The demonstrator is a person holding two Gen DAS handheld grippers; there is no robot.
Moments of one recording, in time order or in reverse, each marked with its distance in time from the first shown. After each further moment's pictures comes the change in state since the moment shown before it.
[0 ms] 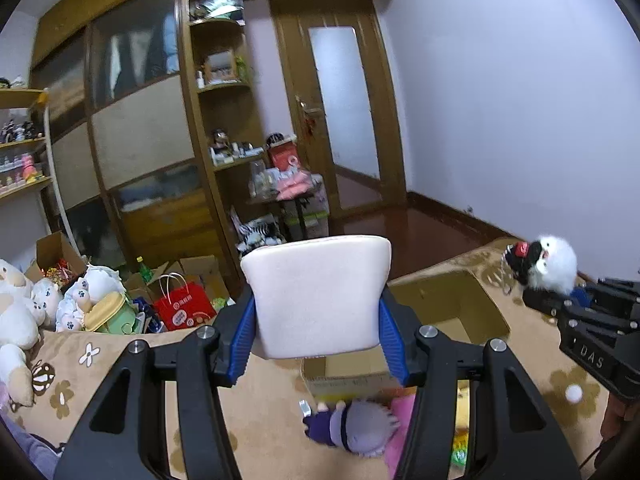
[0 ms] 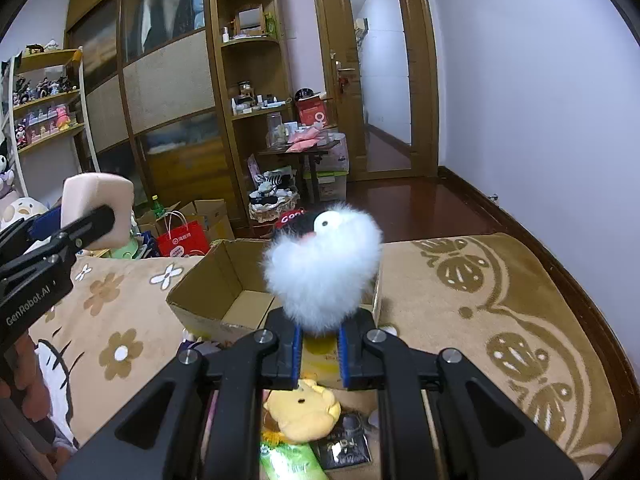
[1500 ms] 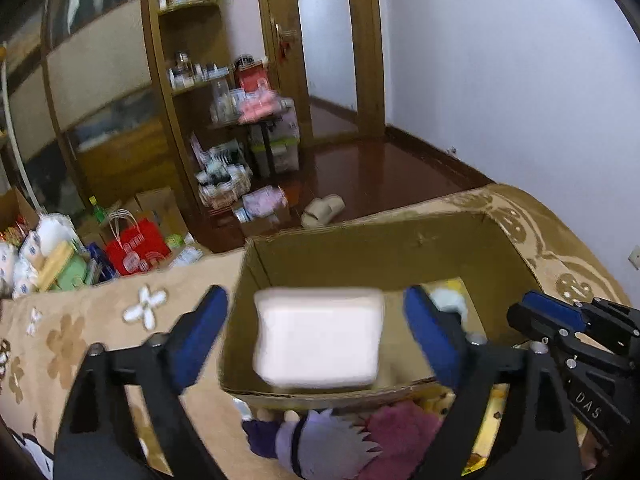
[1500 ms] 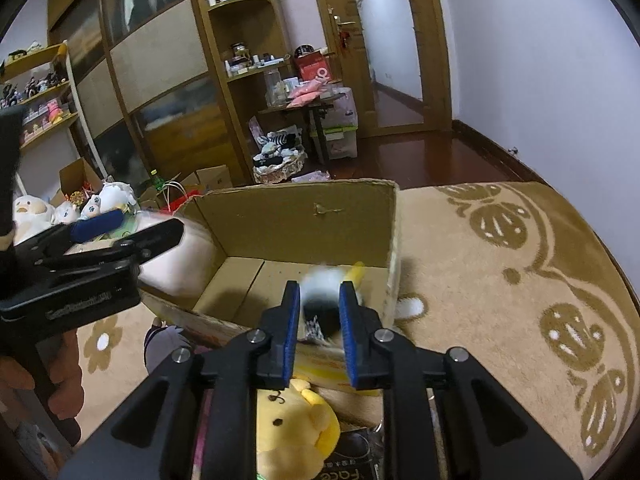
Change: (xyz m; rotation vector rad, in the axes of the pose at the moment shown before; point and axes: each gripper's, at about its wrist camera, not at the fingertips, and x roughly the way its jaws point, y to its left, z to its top) left arm 0.130 -0.028 -0.036 -0.012 0.249 -0.100; right arm 0.090 -0.023 -0.032 0.068 0.149 0.062
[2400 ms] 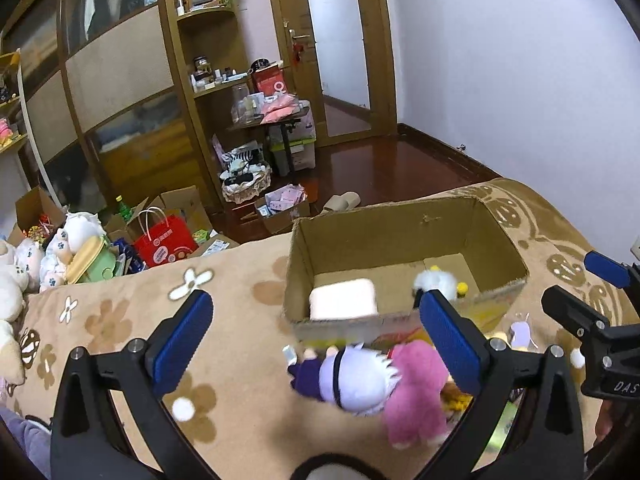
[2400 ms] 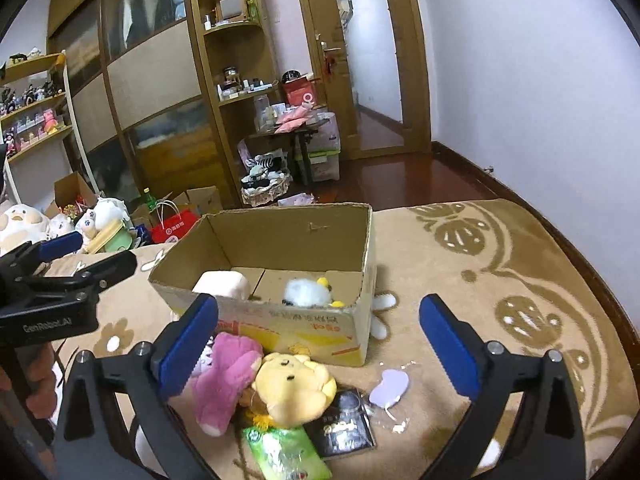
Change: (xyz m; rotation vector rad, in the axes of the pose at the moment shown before) left arm -0.077 0.027 -0.014 -0.009 0.043 0.041; right arm -0.076 0.017 -0.011 -0.005 -0.084 -0.072
